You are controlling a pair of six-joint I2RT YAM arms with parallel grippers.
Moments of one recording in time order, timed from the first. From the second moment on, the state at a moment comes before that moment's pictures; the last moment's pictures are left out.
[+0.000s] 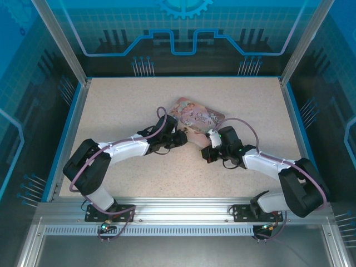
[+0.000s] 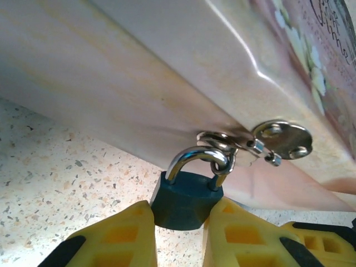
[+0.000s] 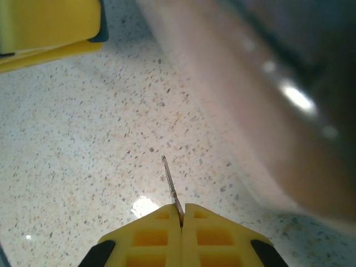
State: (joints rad) left arm -0.65 1.64 0.94 -0.08 0.15 -0.88; right arm 0.49 1.35 0.57 -0.06 -0.37 0.27
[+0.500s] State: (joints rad) left arm -0.65 1.64 0.94 0.02 0.16 -1.00; right arm 0.53 1.26 0.57 -0.08 -0.34 0.22
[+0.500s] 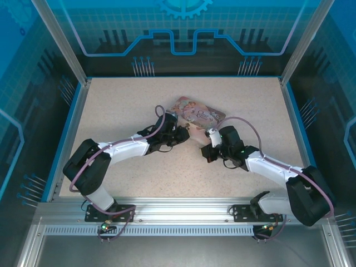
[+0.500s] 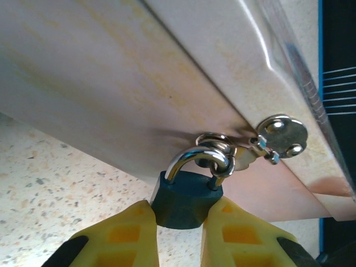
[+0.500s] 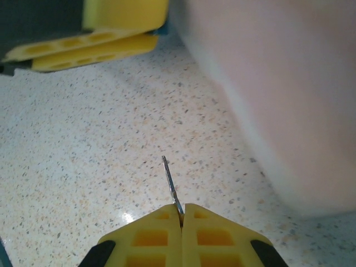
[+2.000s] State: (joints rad) left arm -0.69 1.65 0.90 0.18 0.19 -1.16; right arm 0.56 1.40 0.65 0.06 -0.23 0.27
